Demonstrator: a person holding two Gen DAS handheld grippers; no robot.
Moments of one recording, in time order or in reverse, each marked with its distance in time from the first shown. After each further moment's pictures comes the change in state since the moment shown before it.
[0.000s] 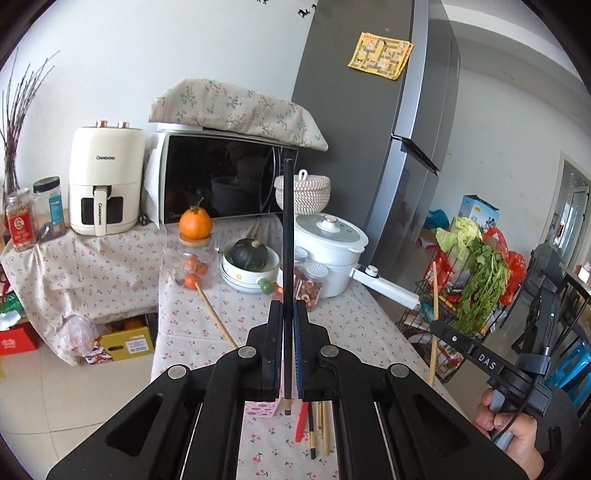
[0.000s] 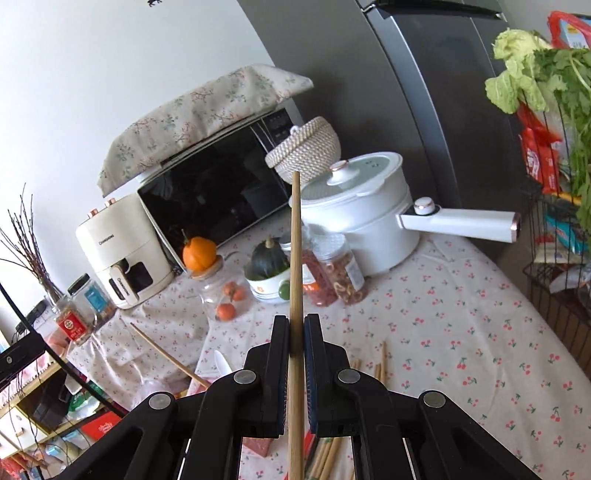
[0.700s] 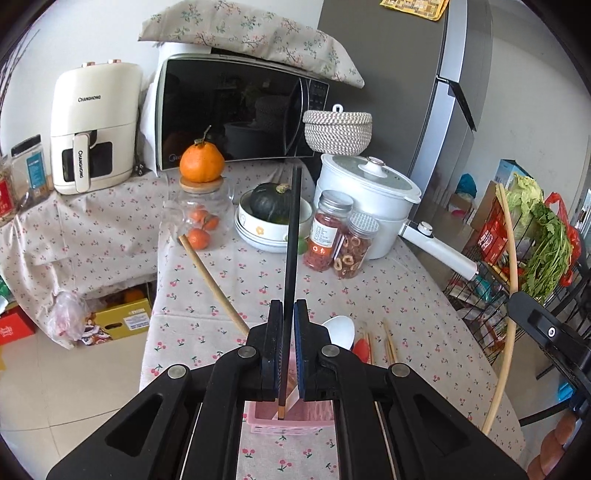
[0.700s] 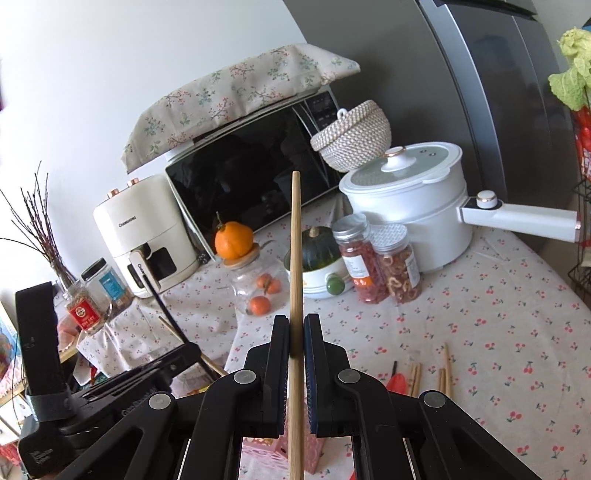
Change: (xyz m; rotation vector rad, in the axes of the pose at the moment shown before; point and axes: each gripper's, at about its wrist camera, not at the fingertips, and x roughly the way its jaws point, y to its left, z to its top) left arm 0.145 0.032 -0.032 -0.003 0.193 0.073; right arm 0.050 0.054 -0.014 -0.045 0.017 0.050
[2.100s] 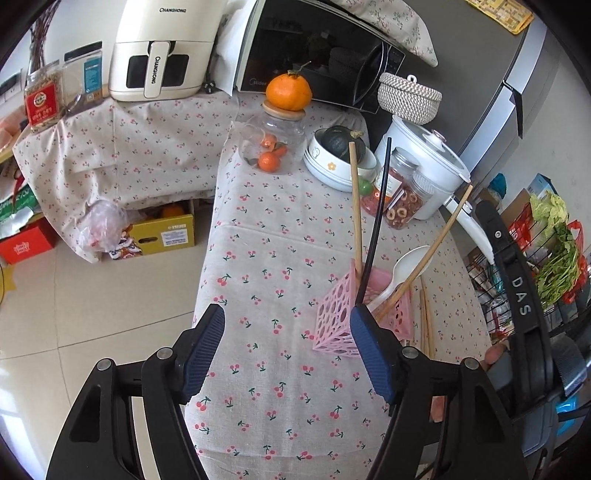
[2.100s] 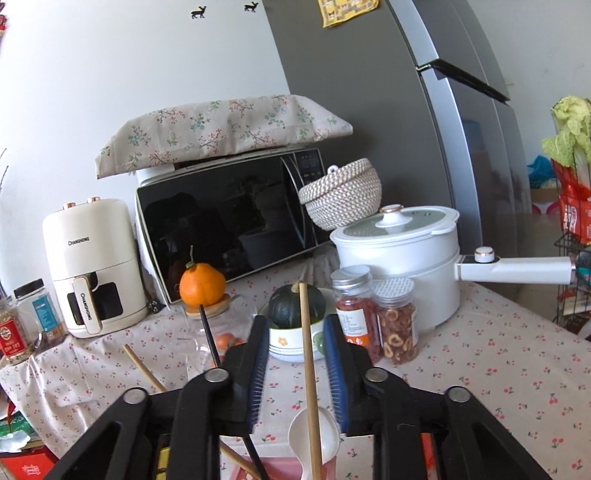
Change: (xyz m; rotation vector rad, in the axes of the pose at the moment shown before) left arm -0.032 0.085 -0.035 -0.198 0.240 0.050; right arm 0.070 0.070 -0.041 -0.115 -0.289 -0.219
